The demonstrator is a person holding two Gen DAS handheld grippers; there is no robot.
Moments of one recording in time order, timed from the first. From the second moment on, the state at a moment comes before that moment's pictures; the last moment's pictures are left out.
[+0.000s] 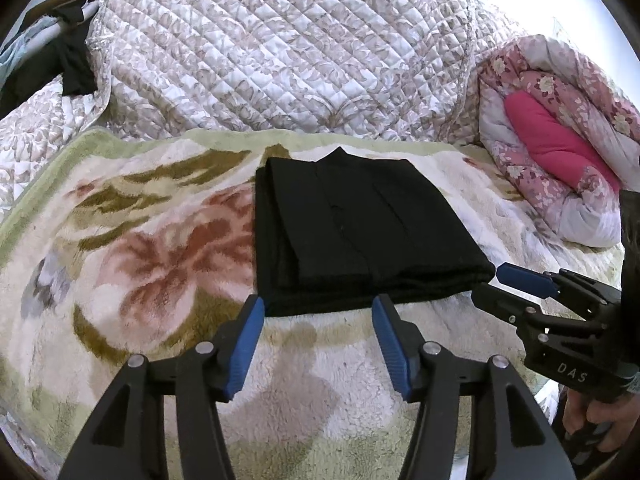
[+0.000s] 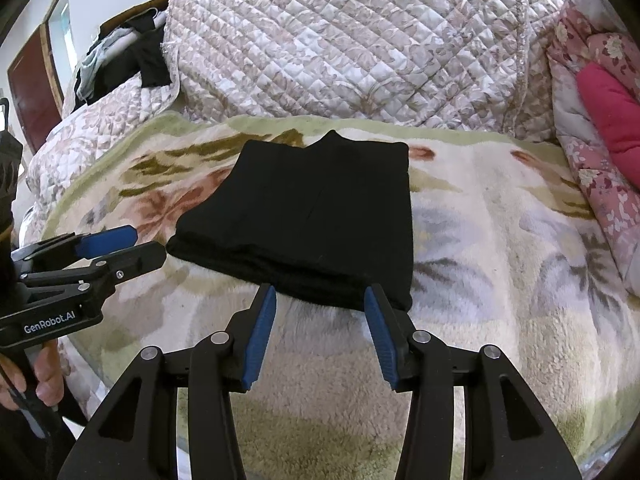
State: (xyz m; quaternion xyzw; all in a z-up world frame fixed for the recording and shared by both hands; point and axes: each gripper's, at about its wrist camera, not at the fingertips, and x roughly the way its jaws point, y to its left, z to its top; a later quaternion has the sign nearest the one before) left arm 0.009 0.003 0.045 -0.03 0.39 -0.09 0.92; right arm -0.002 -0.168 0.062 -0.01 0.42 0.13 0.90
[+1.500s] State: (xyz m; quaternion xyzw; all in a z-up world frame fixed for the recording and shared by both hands) left arm 0.011 -0.003 0.047 -0.03 0.39 -0.11 0.91; right arm 0.000 -0.171 0.057 0.01 0.44 0.14 0.89
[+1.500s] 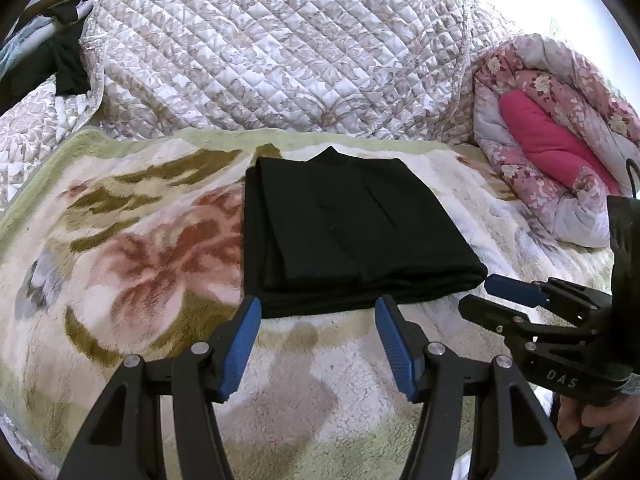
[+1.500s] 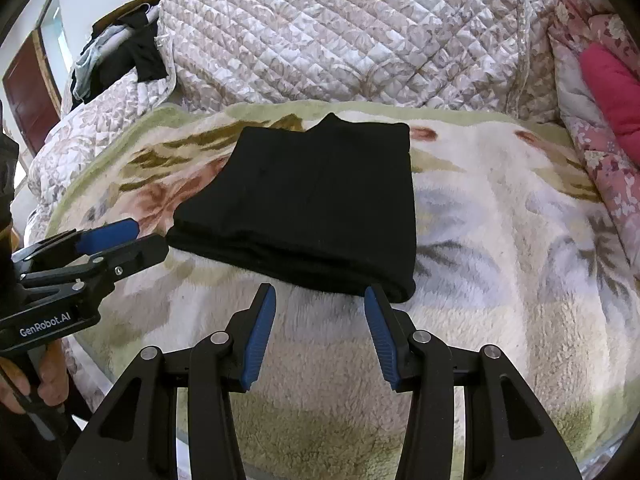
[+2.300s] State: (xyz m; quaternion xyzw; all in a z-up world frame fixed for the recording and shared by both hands) left arm 0.005 -0.007 0.050 -0.02 0.39 -0.11 0.91; right arm 0.001 -0.166 0.053 0.00 0.44 0.13 0.89
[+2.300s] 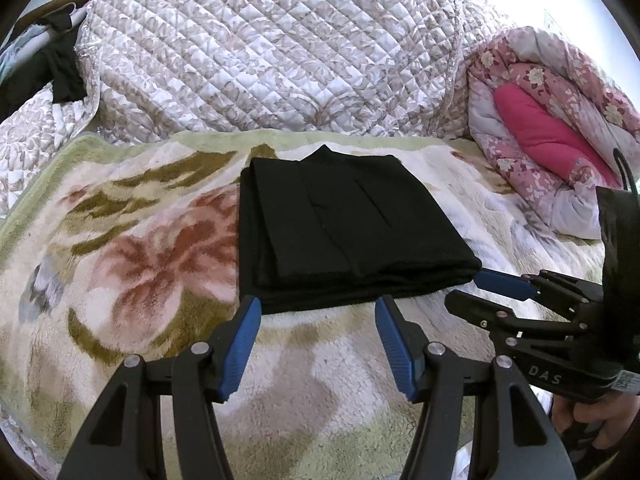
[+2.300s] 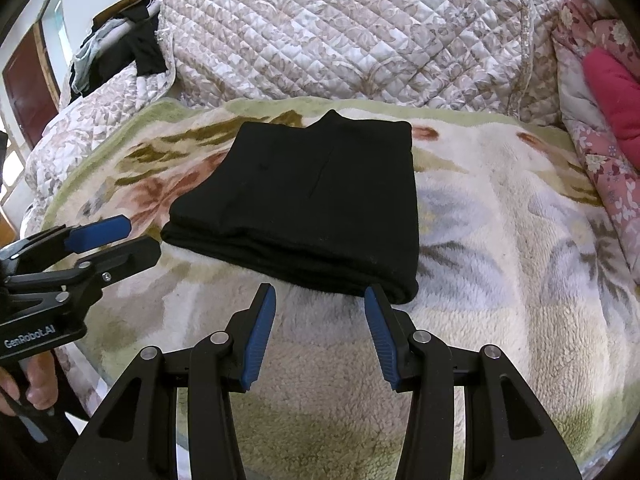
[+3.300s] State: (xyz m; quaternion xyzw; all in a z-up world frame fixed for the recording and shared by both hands) left arm 0.004 -0.011 0.047 -0.02 0.40 -0.11 0.91; right arm -0.001 -0.163 0.054 -0.01 0.44 0.13 0.89
